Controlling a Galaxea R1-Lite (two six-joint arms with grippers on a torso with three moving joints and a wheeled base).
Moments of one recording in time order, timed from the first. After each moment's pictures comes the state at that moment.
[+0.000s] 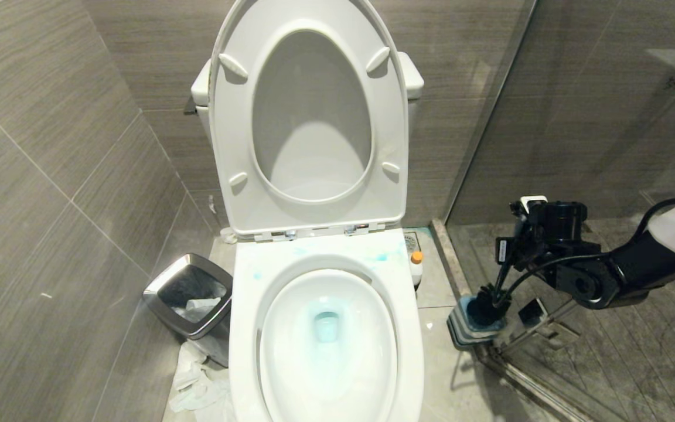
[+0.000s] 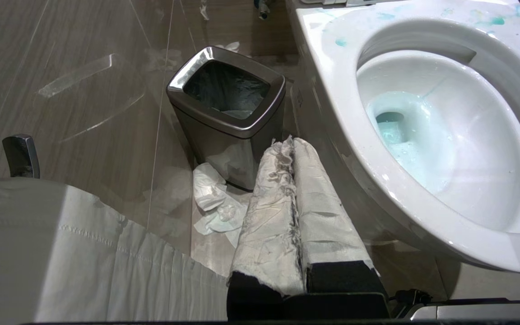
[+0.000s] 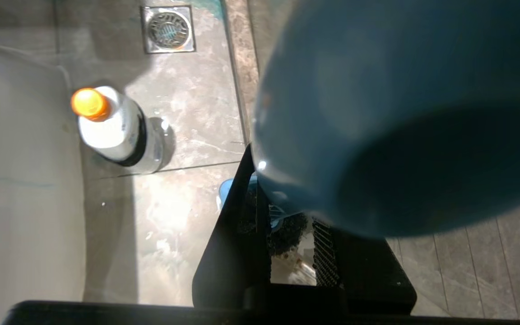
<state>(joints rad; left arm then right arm) -0.01 0.00 -0.02 0.05 0.00 0.00 0.10 2.17 -1.08 -0.71 -0.31 0.01</state>
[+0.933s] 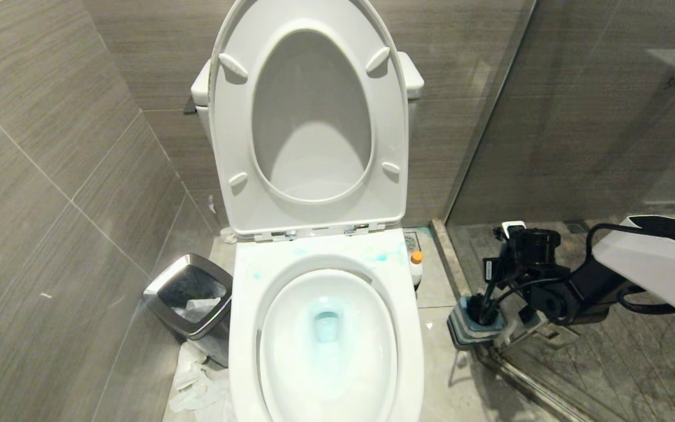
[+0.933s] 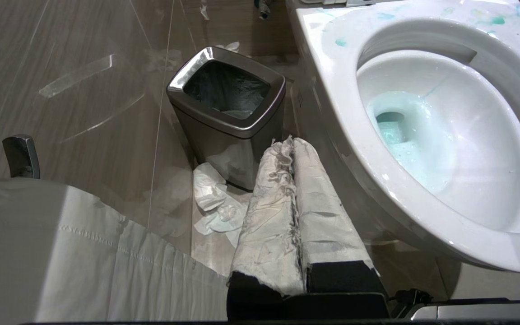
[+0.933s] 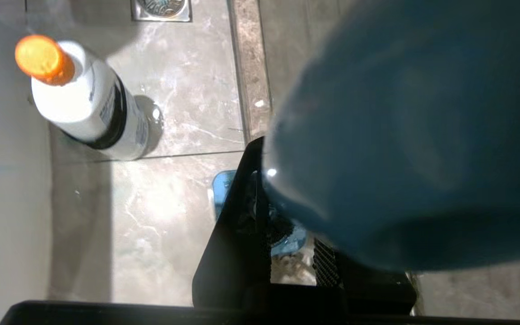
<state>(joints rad) -0.01 0.00 -0.02 0.05 0.00 0.00 0.07 2.39 -1.14 -0.85 -0.28 -0.05</state>
